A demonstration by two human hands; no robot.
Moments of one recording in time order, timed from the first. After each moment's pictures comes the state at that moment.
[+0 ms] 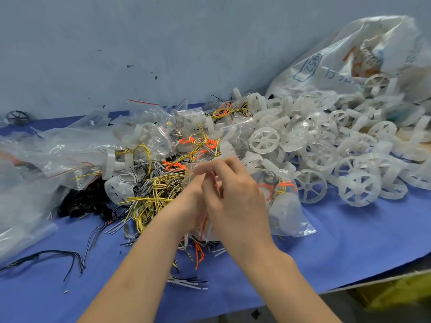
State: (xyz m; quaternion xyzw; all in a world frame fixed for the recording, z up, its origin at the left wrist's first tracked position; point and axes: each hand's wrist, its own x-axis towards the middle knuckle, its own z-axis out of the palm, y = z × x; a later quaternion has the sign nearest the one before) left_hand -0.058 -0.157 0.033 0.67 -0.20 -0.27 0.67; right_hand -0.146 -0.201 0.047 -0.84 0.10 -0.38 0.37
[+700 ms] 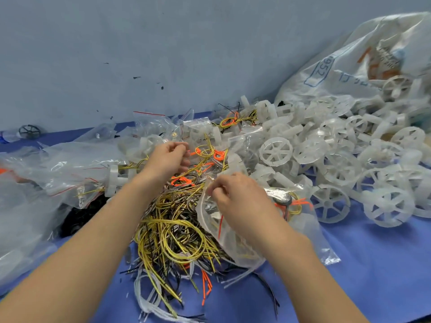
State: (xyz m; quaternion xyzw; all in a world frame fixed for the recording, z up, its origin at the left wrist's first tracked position) left_hand 0.069 -0.142 0.064 0.81 -0.18 -0.05 0.56; right_hand -0.094 -0.249 0.047 -0.93 0.10 -0.15 0.33
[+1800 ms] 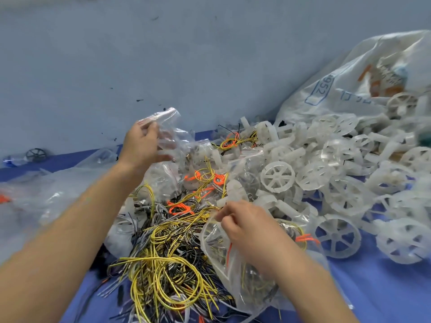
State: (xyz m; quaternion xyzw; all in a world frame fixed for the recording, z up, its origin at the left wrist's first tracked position) left_hand 0.107 -0.143 0.133 0.73 -0.20 0.04 0.65; right_hand -0.088 -0.276 0.042 -0.93 0.09 -0.10 0.35
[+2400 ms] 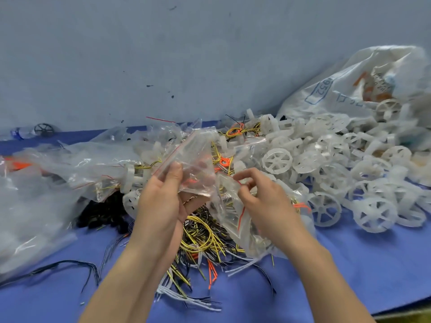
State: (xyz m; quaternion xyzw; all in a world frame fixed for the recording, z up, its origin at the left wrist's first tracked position) left_hand -0.079 -0.093 0.087 0.51 -0.15 -0.09 0.84; right_hand -0.129 -0.257 0.052 -0.88 0.12 -0.22 0.41
